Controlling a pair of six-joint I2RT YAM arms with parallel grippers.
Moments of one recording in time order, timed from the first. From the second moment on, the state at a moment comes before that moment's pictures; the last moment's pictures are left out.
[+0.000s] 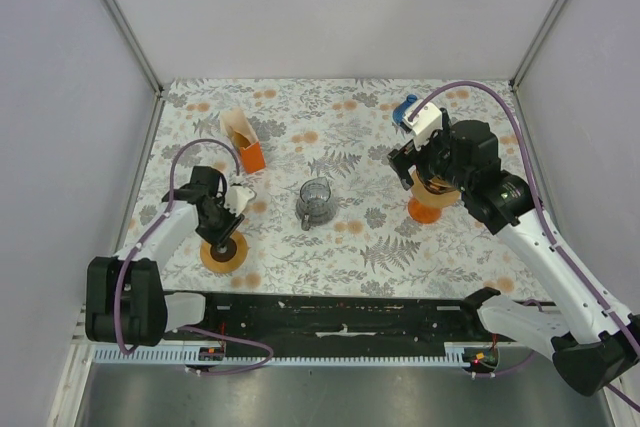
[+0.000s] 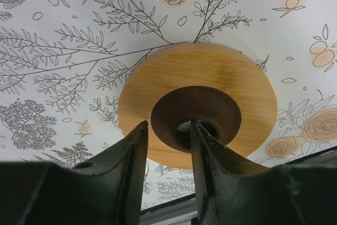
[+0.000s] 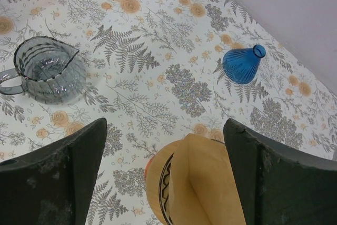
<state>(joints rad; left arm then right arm) -0.08 1.25 0.70 -0.76 0.07 0.61 0.47 1.03 1.11 -0.46 -0.08 -0.31</state>
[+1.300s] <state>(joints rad) -0.11 1.29 1.41 -1.20 1.02 0.64 0.78 1.28 1.32 -0.35 -0.69 -0.47</state>
